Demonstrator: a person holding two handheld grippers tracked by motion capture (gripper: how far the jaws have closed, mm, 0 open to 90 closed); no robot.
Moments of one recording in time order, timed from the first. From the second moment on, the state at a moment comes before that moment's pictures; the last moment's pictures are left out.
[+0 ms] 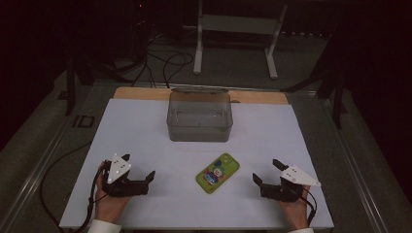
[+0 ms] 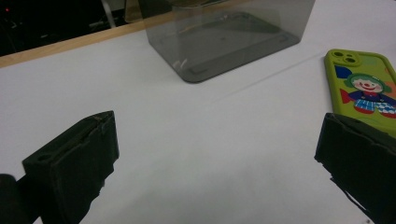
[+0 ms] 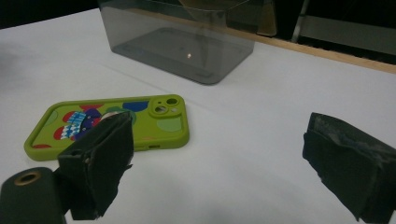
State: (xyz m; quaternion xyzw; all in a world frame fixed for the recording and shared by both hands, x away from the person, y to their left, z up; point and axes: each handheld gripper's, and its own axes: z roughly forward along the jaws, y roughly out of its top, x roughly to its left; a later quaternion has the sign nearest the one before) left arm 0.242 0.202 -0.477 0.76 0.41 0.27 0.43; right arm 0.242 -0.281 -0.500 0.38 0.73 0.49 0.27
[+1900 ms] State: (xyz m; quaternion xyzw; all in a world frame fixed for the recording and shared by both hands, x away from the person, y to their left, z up) left arm 0.273 0.127 -0.469 0.80 0.36 0.24 0.41; right arm 0.243 -0.281 -0.501 0.39 0.73 0.49 0.27
